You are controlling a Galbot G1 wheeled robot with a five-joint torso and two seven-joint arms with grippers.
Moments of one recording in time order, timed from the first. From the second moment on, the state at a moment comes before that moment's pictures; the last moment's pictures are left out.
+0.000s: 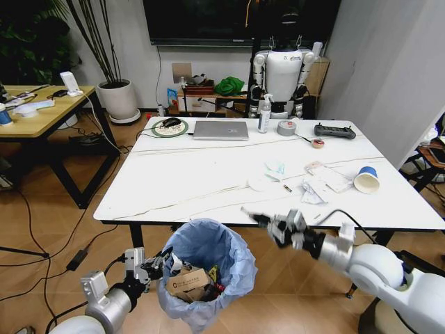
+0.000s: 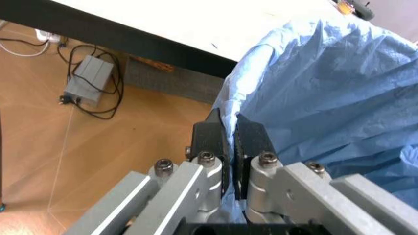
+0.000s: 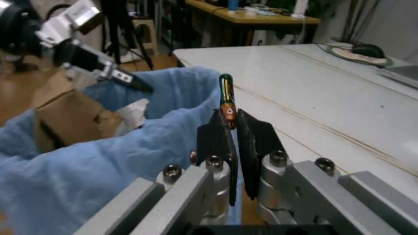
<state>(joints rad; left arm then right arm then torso) 1.76 -0.95 -0.53 -2.27 -1.00 0.31 -0.14 -1.12 0.46 0.02 2.04 0.73 0.14 -0.46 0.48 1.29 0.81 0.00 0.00</state>
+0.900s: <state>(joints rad) 1.58 -0.86 -0.39 -2.17 -1.10 0.32 -0.16 -0.62 0.60 -0.44 1.93 0.79 0.12 -0.50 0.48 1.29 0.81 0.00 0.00</state>
